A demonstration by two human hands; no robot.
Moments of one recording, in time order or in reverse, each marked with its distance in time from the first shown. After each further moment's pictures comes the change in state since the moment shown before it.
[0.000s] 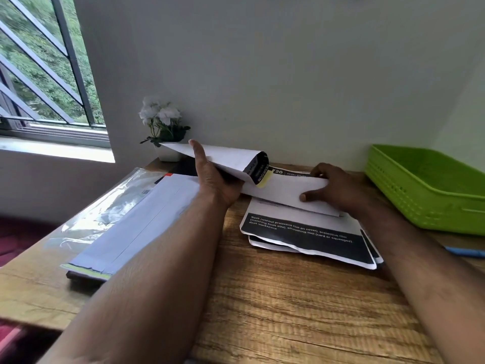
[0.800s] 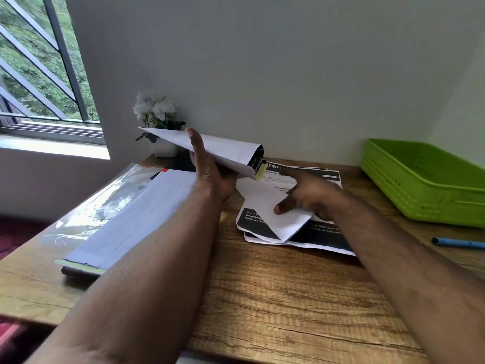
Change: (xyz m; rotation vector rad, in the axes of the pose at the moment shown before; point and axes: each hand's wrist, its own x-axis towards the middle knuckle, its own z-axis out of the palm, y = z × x) left_hand 0.013 0.000 -0.007 0.068 0.109 0.101; right_hand -0.025 -0.048 0.030 0.142 -0.250 0.220
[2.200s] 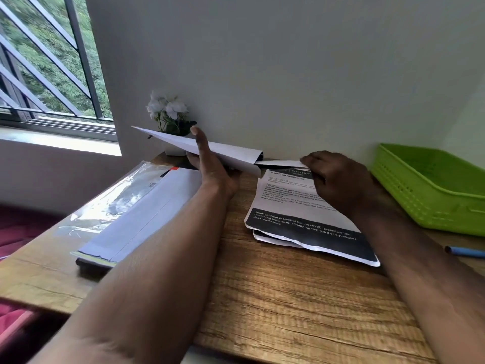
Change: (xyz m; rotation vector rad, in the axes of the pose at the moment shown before) left_hand -0.014 0.010 0.013 -0.017 0.239 0.166; right_hand 0.008 0.022 -0.031 -0.800 0.671 -0.923
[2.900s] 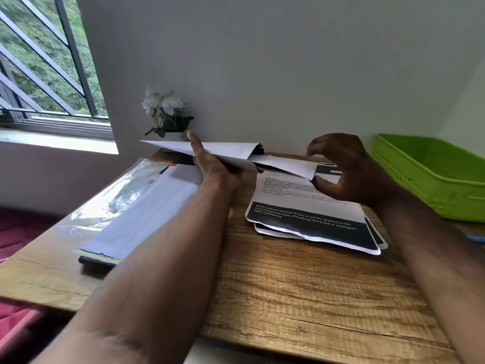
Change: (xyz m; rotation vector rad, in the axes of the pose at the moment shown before) left_hand 0.013 -0.008 -0.010 -0.005 0.004 -0.127; right_hand -0.002 0.018 -0.020 0.238 0.045 -0.245
